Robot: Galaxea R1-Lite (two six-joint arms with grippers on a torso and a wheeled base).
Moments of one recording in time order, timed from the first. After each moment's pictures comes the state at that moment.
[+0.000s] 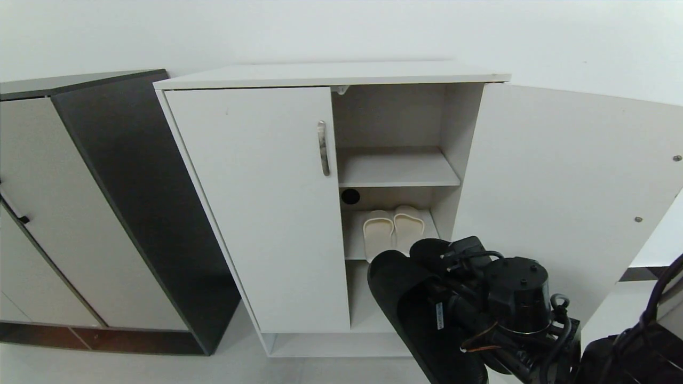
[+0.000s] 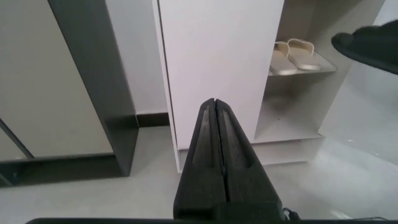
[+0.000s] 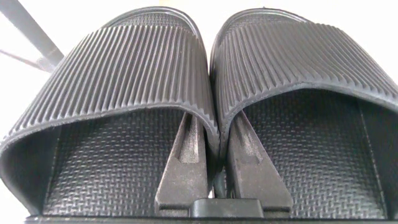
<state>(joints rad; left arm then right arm) 0.00 0.00 0.00 0.00 -0.05 0.01 0.77 1.92 -0.54 -1.08 -0.37 0.12</state>
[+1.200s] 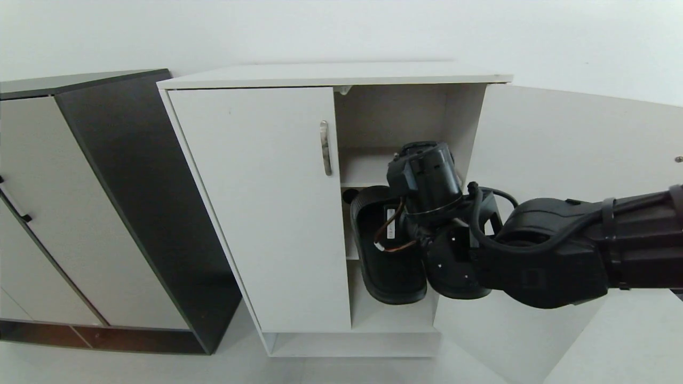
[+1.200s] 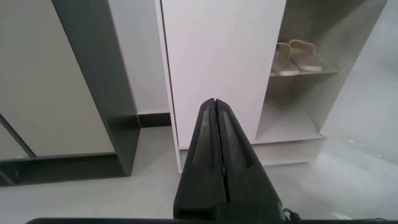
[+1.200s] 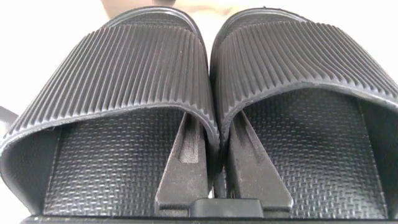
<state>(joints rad) 0.00 0.00 0.00 0.00 -0.05 0.02 0.89 1.94 -1.42 -0.10 -0.78 0.35</state>
